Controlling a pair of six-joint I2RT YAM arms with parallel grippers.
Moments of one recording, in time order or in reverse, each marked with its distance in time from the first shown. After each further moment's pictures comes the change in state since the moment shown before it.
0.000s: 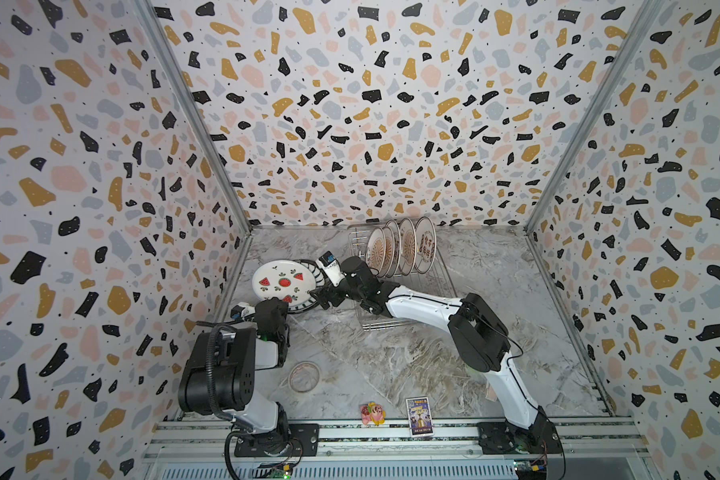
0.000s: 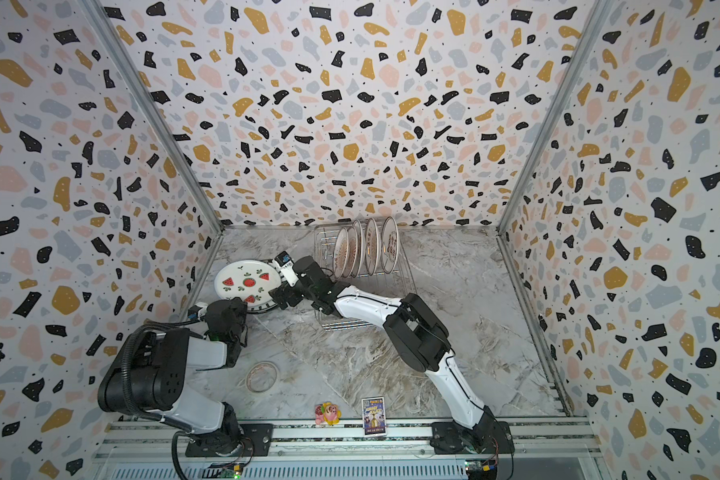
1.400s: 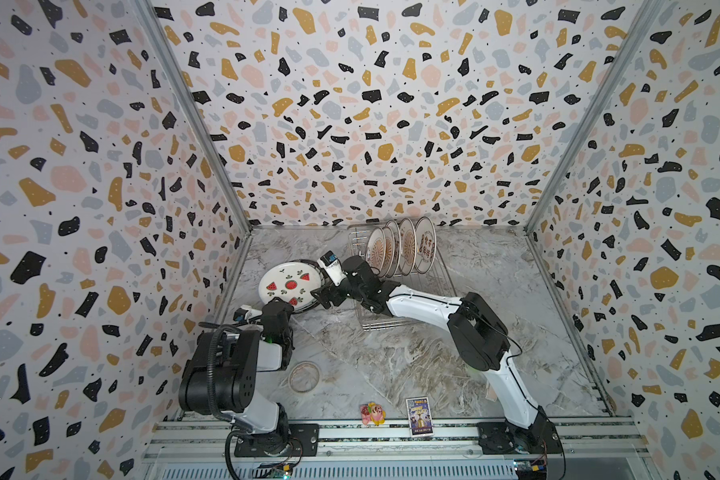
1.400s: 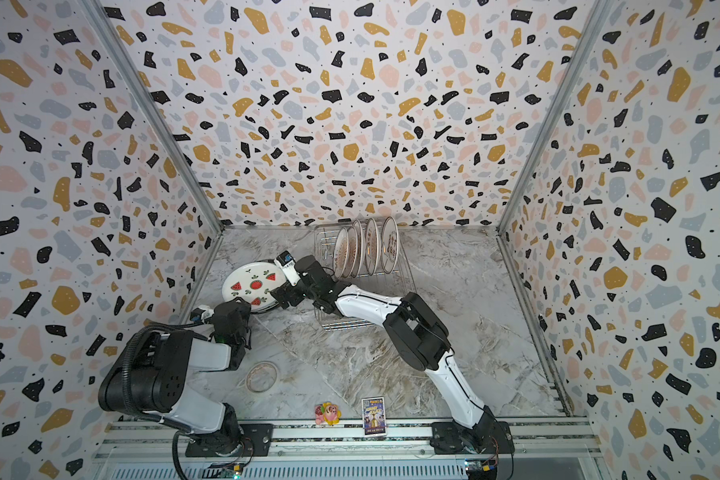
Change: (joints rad) left arm -0.059 -0.003 -0.021 -0.011 -0.129 0.036; right arm -0.005 0.007 0.000 0.000 -0.028 0.015
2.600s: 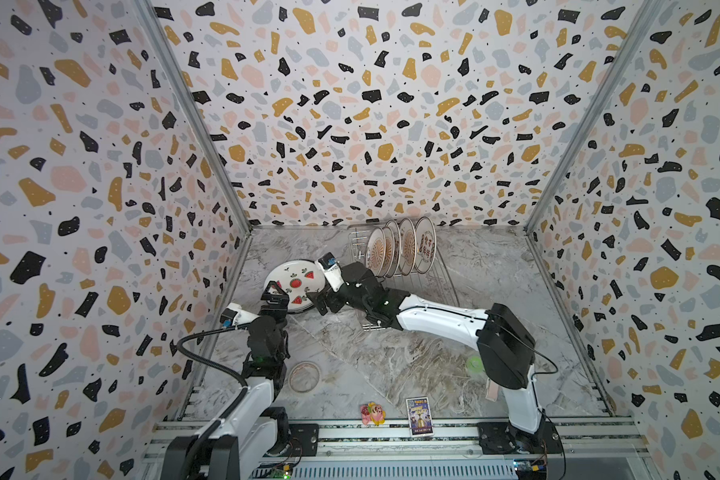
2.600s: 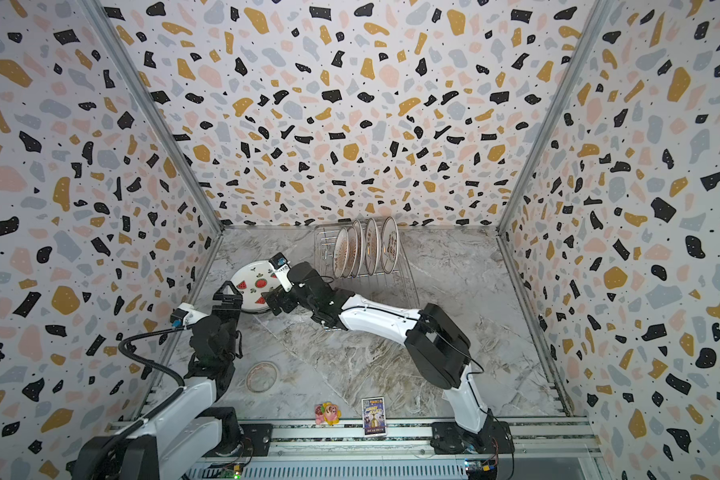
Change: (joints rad) left arm -0.057 -0.673 -0.126 -0.199 0.032 0.080; right arm 0.094 -0.294 -0.216 0.041 0.225 0.016
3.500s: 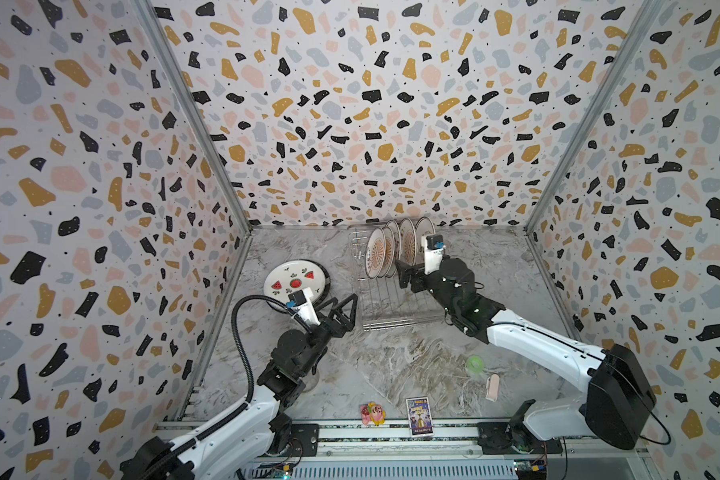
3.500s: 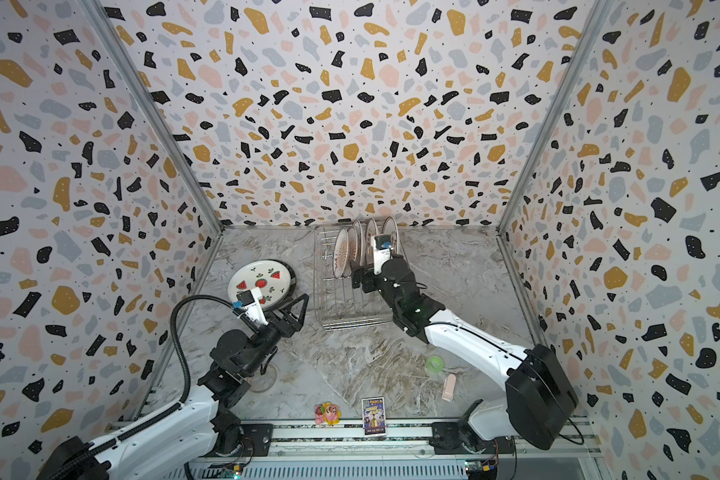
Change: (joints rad) left arm -0.581 -0.059 0.047 0.039 0.230 0.339; right arm -0.342 -0.585 -0.589 0.123 0.131 0.109
